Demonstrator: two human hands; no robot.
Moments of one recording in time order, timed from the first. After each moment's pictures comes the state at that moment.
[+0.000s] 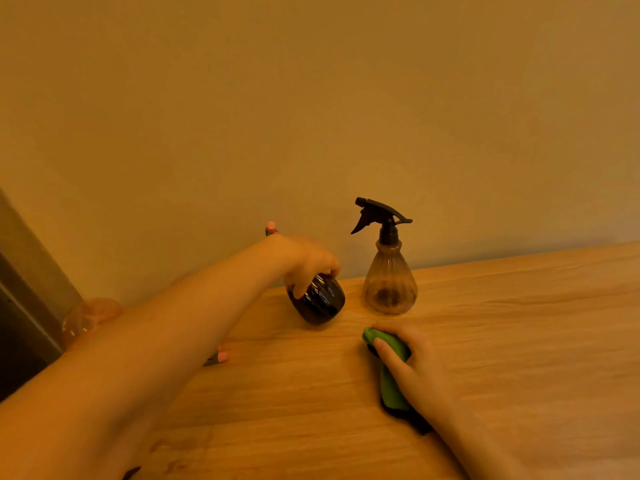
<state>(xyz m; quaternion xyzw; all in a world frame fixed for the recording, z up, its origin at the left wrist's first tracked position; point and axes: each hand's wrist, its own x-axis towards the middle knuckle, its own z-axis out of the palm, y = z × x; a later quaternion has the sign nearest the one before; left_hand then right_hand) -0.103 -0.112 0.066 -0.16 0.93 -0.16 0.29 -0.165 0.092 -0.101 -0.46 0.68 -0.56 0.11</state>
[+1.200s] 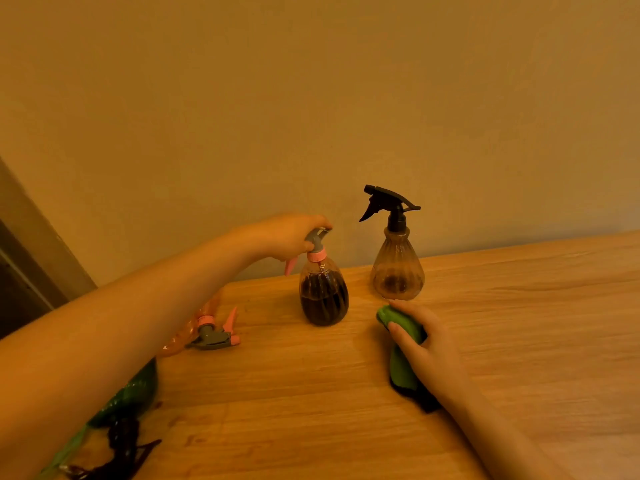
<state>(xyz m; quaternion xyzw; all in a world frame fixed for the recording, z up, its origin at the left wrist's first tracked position) -0.052 -0.113 0.087 -0.25 0.97 0.02 0.06 -0.161 0.100 -0.096 -0.43 0.66 -0.60 0.11</state>
